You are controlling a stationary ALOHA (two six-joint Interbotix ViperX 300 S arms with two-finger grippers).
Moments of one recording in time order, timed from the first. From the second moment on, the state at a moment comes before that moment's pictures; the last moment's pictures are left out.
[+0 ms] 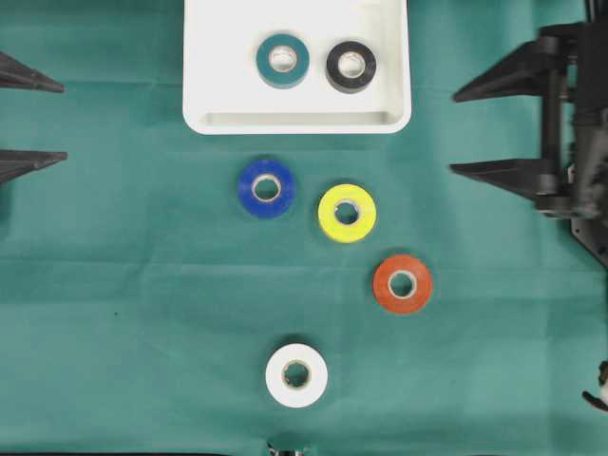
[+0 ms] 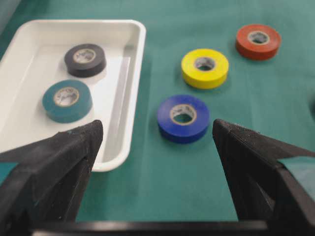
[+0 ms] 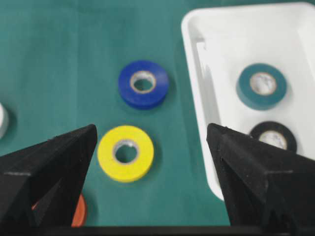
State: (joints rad) left arm 0.11 -1.15 1.14 -0.01 0.29 0.07; right arm 0.06 -0.78 0.74 -0.22 0.60 0.41
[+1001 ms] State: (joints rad) left arm 0.11 -1.15 1.15 -0.02 0.29 0.07; right arm 0.06 -1.08 1.05 -0.22 0.50 0.41
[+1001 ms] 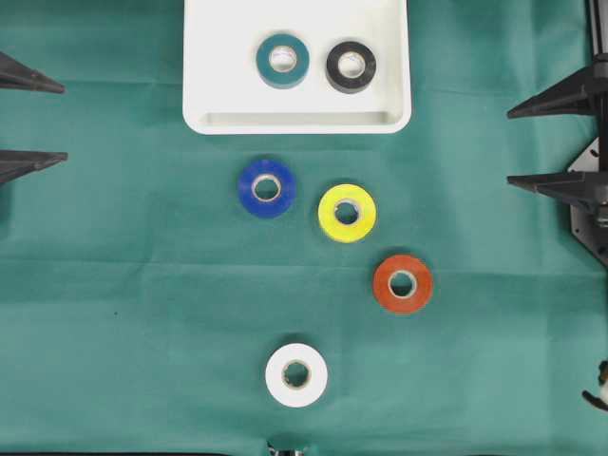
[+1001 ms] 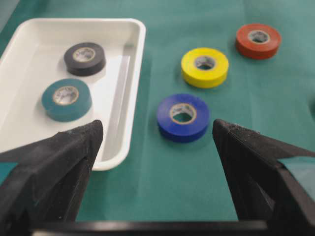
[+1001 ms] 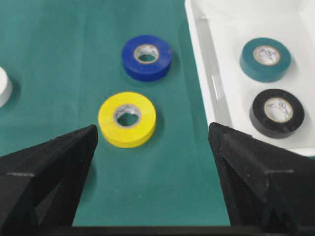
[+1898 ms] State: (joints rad) left arm -0.07 -1.15 1.15 -0.02 0.24 0.06; right arm 0.06 -1.08 1.05 -0.22 0.49 0.41
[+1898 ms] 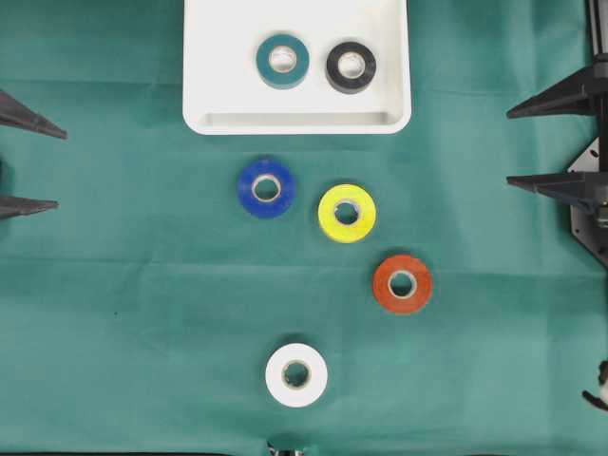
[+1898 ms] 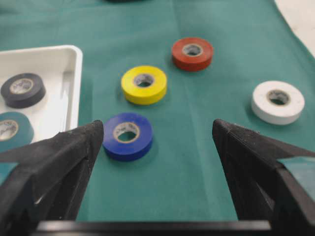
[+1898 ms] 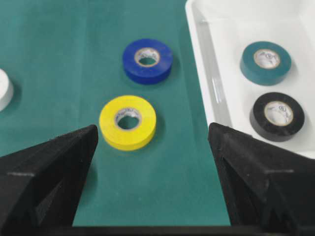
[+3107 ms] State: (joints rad) left arm -0.04 -0.57 0.92 -0.02 -0.10 0.08; right arm 0.06 -1.08 1.05 -0.22 0.49 0.41
